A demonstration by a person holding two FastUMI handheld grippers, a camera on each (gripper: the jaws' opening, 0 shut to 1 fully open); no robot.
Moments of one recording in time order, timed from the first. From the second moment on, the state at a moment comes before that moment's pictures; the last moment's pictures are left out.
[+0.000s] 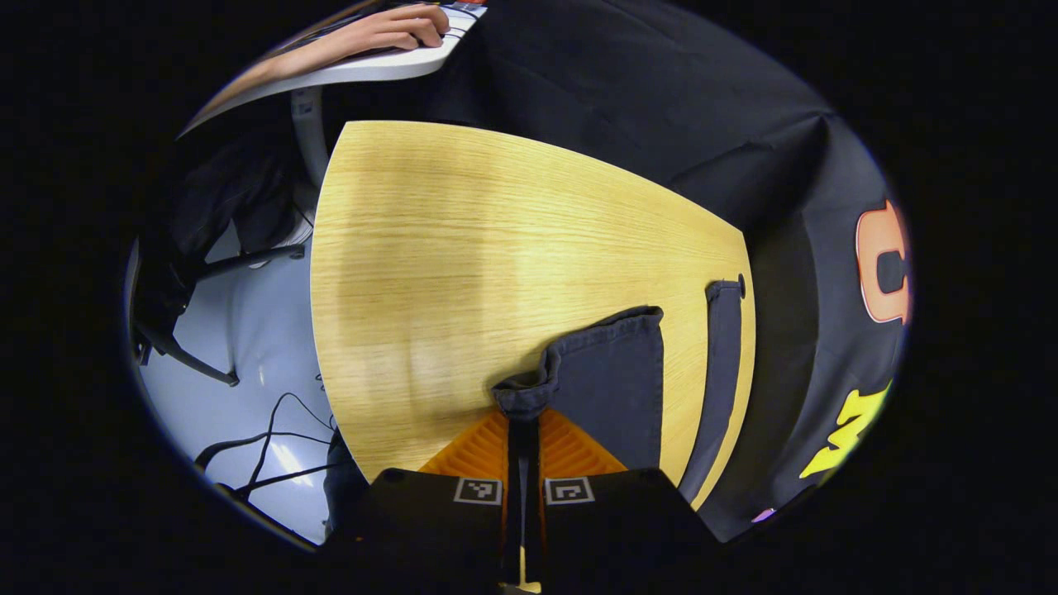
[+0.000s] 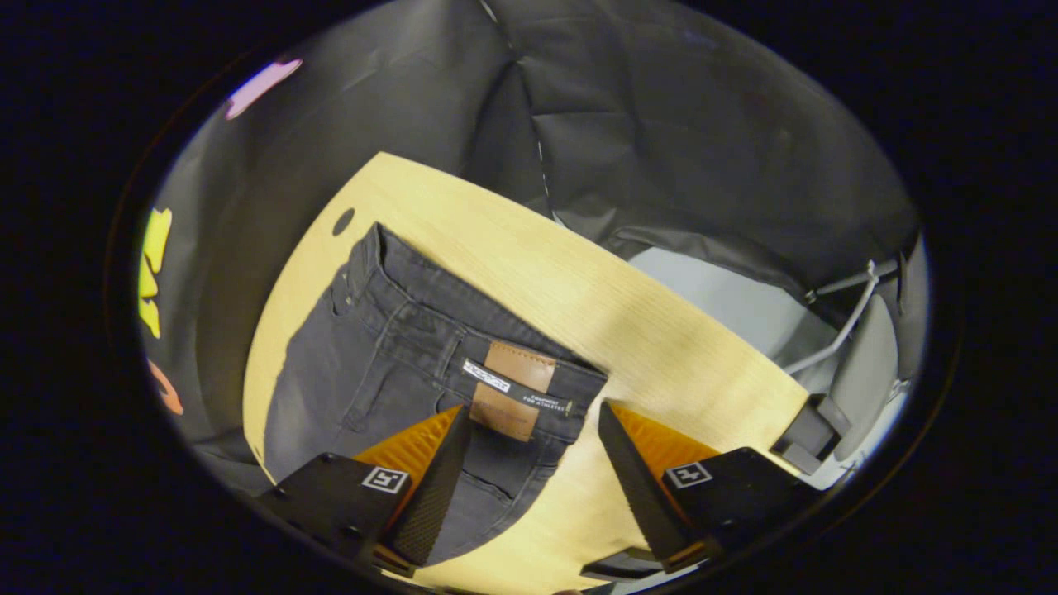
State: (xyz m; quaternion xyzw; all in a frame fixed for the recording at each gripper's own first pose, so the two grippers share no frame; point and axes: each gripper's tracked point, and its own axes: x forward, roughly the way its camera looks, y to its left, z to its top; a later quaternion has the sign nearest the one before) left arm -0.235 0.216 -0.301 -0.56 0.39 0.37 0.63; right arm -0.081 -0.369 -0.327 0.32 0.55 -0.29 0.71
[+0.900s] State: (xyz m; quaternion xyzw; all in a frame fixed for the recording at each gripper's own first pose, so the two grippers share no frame) left arm -0.219 0.217 -0.283 -0.60 0.38 0.38 0.59; right arm -0.075 -0.376 -0.296 0.39 0.52 -0.28 0.71
